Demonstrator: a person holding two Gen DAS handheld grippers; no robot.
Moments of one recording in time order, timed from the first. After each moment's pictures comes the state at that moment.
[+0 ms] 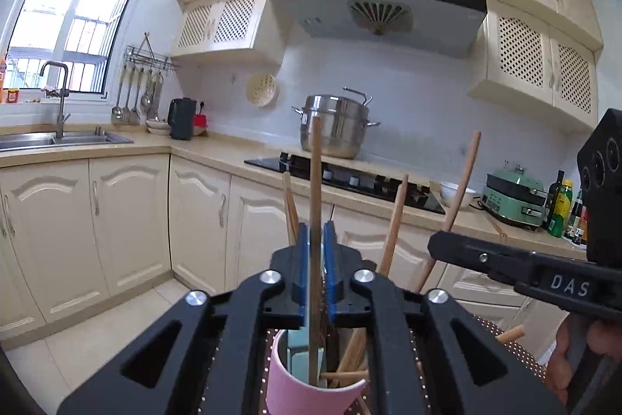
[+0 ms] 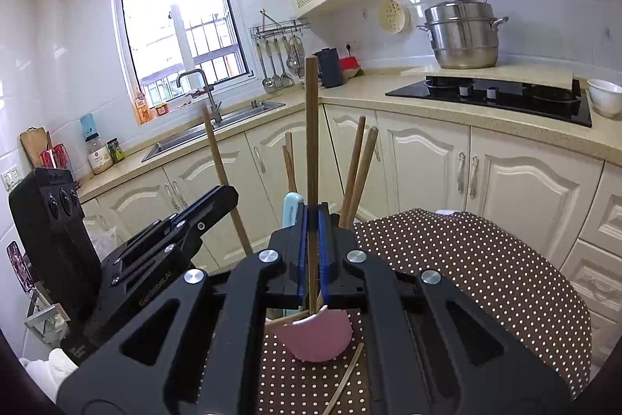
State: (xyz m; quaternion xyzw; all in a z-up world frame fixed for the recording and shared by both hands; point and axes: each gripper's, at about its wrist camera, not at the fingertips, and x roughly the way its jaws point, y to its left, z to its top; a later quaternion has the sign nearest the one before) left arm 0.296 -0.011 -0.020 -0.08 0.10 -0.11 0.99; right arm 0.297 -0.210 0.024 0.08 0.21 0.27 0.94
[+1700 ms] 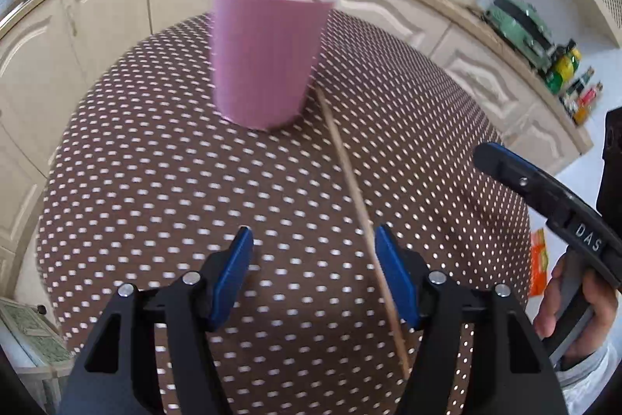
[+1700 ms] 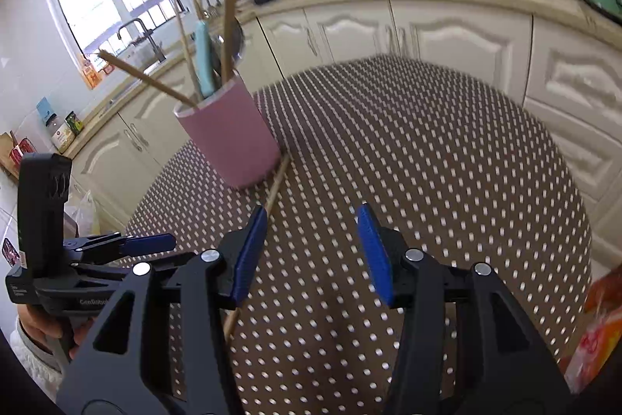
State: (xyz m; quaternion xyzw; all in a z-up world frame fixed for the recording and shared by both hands) left arm 0.239 -0.053 -0.130 -0.04 0.50 -0.15 0.85; right arm 0.212 -0.280 -0.084 0.11 0.38 0.17 0.90
